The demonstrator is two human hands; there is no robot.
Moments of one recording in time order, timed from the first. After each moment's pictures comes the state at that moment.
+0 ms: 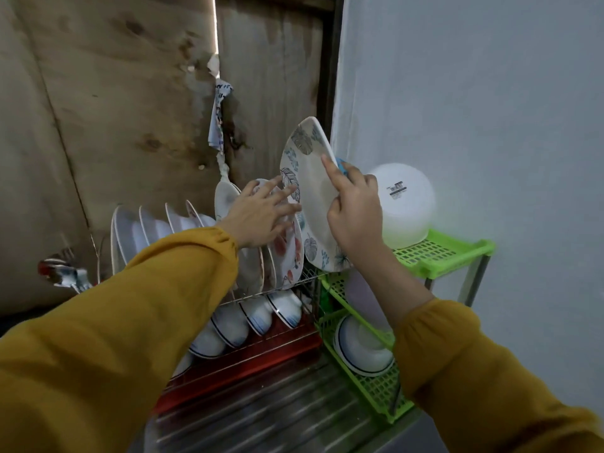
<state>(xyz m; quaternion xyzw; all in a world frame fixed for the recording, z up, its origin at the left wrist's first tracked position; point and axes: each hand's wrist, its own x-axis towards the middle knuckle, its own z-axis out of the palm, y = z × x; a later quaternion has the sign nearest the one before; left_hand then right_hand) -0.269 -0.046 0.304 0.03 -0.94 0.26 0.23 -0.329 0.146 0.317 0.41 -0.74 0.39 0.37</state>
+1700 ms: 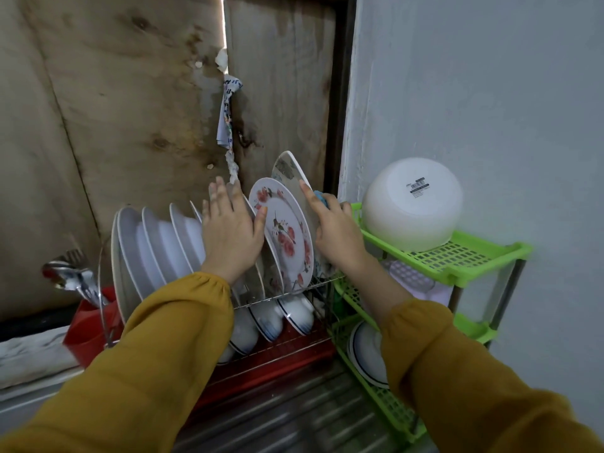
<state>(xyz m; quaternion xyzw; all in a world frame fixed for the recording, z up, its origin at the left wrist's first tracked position) -0.241 -0.039 0.268 0.29 -0.86 -0.02 0.42 -0.378 0.087 0.265 0.47 -0.80 0.27 0.26</state>
